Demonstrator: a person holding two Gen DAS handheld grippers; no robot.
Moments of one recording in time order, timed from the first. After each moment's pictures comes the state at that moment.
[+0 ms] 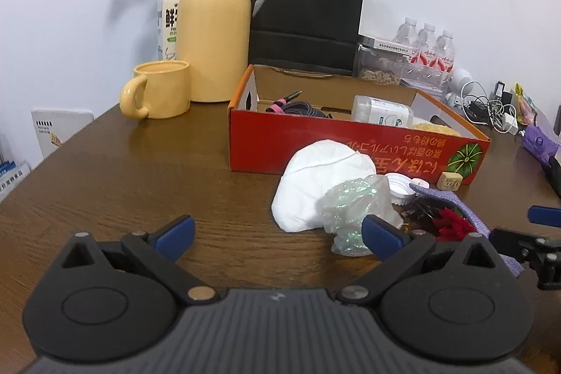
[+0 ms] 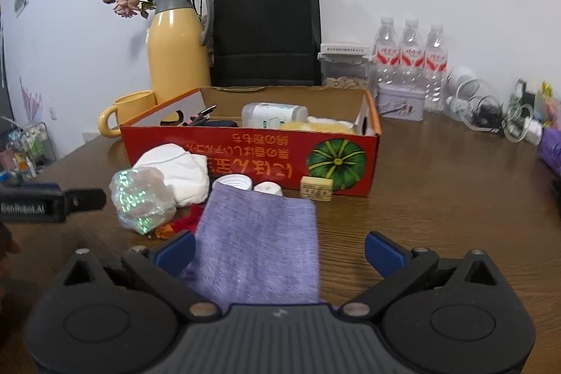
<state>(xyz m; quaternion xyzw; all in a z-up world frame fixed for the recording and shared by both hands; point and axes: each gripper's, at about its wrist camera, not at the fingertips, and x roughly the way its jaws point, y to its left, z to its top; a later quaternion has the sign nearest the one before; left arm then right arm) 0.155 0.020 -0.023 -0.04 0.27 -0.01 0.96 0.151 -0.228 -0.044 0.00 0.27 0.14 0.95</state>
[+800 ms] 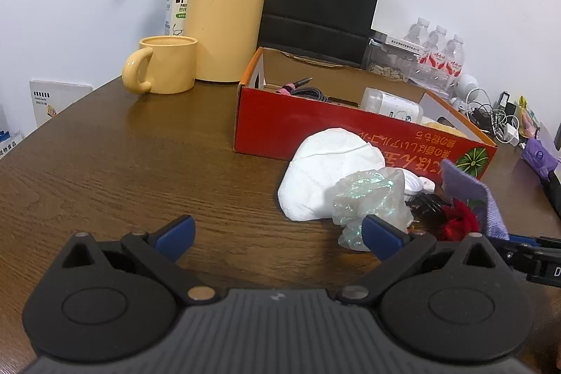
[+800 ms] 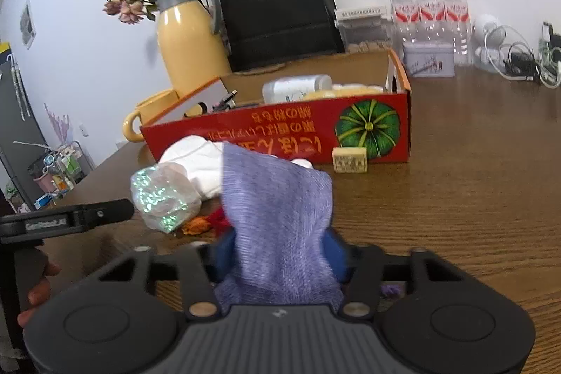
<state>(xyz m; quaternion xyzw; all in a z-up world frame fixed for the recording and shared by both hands) 0.161 0.030 -0.034 -0.08 0.29 -0.01 0.95 0.164 -0.238 -0.059 0.07 0.30 0.20 0.93</state>
